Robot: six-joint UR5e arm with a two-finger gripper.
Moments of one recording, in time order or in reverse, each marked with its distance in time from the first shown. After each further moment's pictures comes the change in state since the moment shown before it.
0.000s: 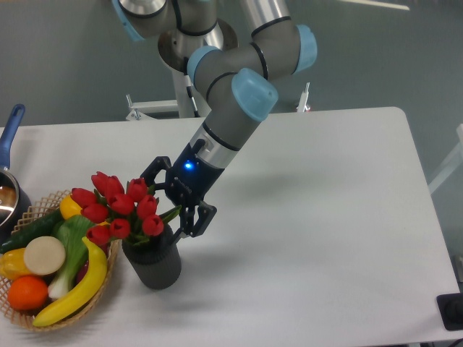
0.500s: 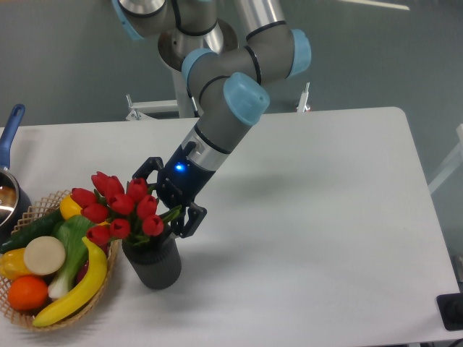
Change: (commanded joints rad) arm -0.025 0.005 -0.020 0.003 -0.005 0.000
